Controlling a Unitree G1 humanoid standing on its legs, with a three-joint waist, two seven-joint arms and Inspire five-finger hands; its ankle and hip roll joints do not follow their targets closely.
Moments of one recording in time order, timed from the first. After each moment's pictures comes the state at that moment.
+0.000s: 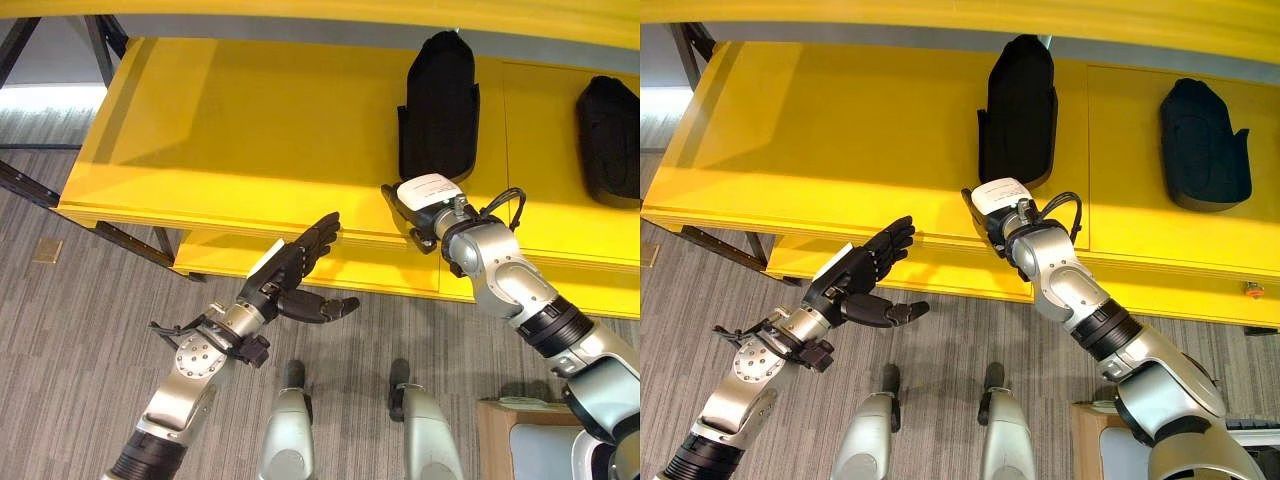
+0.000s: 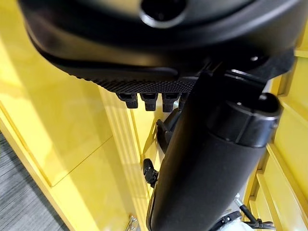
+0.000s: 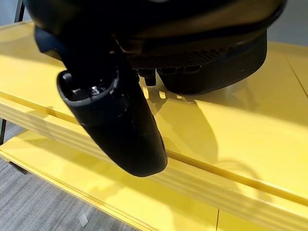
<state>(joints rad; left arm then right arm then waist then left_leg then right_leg) -0.09 0.54 -0.19 -0.16 -0.42 -0.04 -0.27 -0.86 -0.66 0.69 0.14 -0.82 0.36 0.46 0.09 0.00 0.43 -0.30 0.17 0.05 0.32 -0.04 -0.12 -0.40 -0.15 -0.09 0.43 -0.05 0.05</state>
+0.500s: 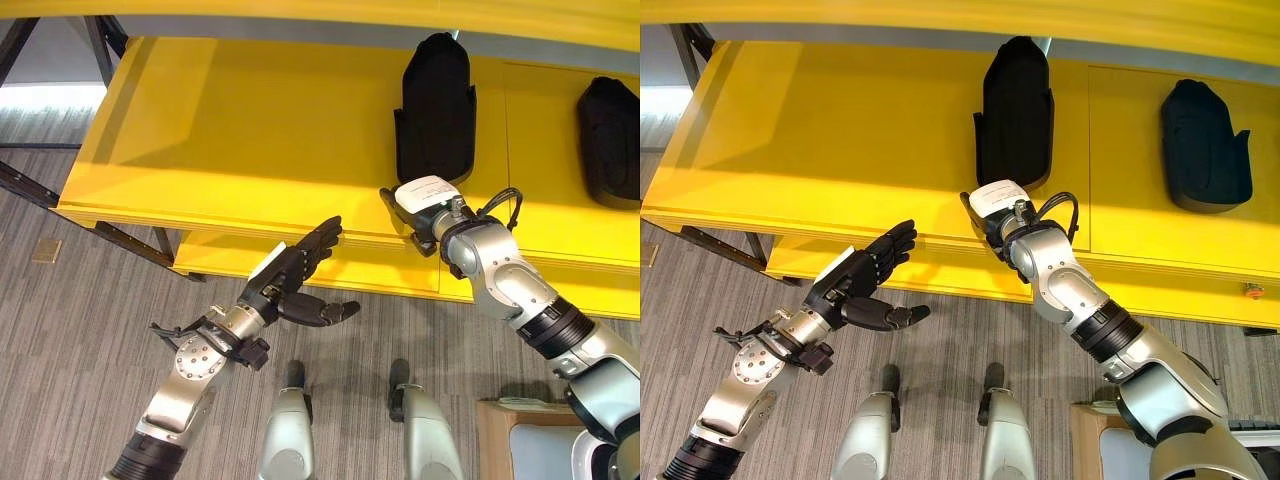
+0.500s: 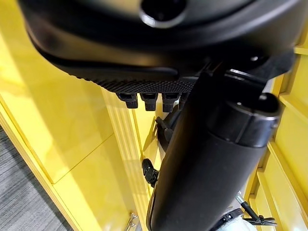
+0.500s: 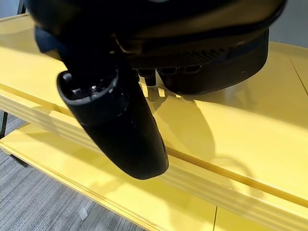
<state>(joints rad) -0.09 0.54 -0.19 -0.16 -0.42 -0.04 -0.28 -0.86 -0.67 0.70 0.12 -0.82 0.36 0.47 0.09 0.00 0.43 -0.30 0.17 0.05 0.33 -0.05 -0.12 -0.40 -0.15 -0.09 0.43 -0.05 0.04</state>
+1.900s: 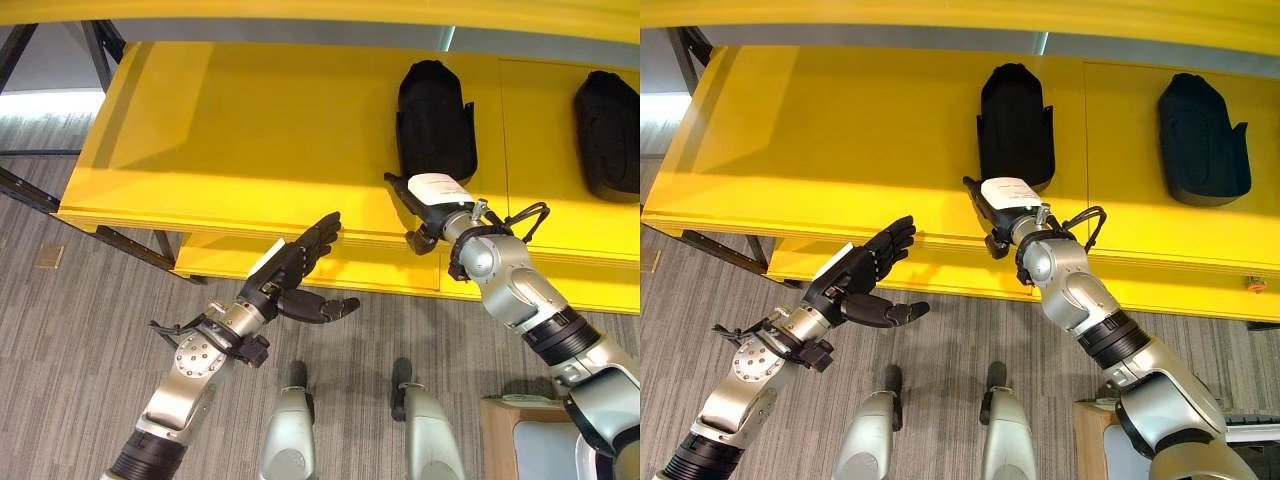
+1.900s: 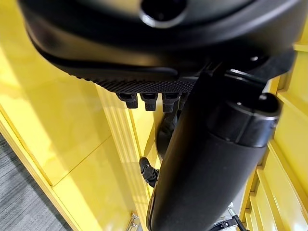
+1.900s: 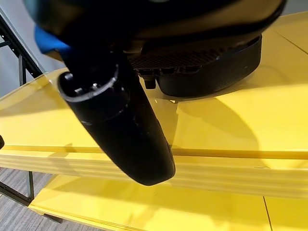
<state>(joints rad) -0.11 0.54 -0.19 -0.16 -0.42 -0.04 -0.26 -0.79 -0.65 0.57 0.15 -0.55 0.32 0.23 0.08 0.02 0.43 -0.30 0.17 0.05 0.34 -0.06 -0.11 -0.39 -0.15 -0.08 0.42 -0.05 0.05</state>
